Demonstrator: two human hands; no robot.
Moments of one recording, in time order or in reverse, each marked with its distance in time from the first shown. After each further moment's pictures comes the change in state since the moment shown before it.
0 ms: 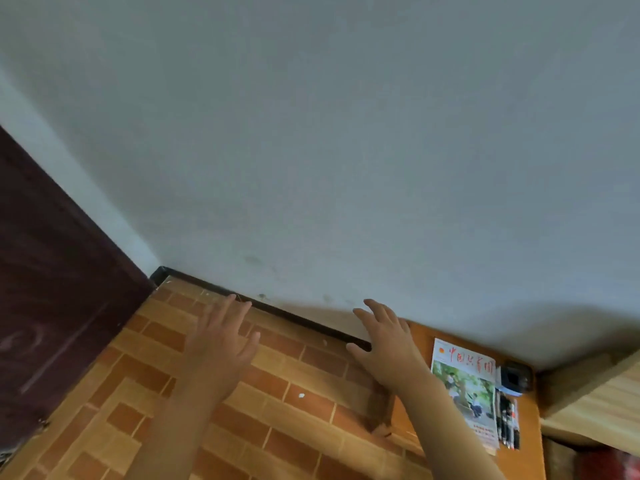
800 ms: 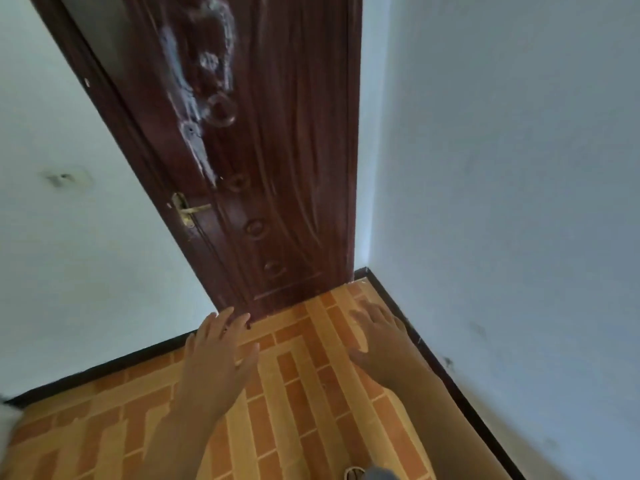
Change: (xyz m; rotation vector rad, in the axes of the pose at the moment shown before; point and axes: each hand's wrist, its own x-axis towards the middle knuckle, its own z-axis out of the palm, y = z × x) left_hand -0.196 -0.368 -0.109 0.009 0.270 -0.801; right_hand 0.111 -0.476 0.141 -0.122 -0.265 -0.822
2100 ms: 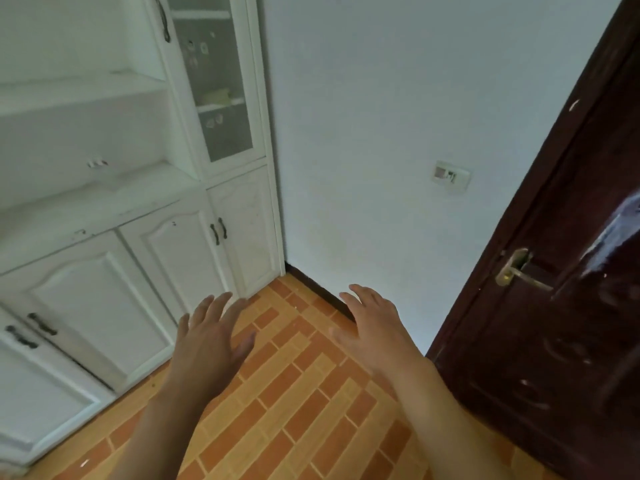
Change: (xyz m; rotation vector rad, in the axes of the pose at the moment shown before) left_hand -0.155 -0.318 -0.100 0.154 0.271 -1.027; right_hand 0.210 -0.479 0.155 -0.112 -0.367 -1.101
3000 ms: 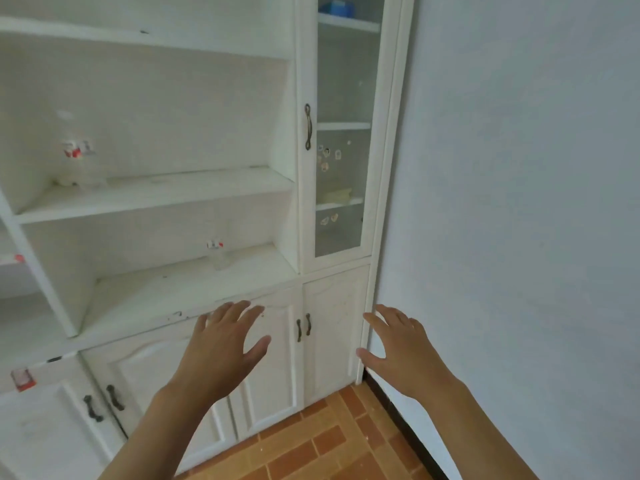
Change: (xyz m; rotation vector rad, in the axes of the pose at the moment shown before) left_hand 0.258 -0.194 -0.096 0.088 0.181 -0.224; right_hand 0.387 -0.115 -0.046 -0.099 0.029 -0.355
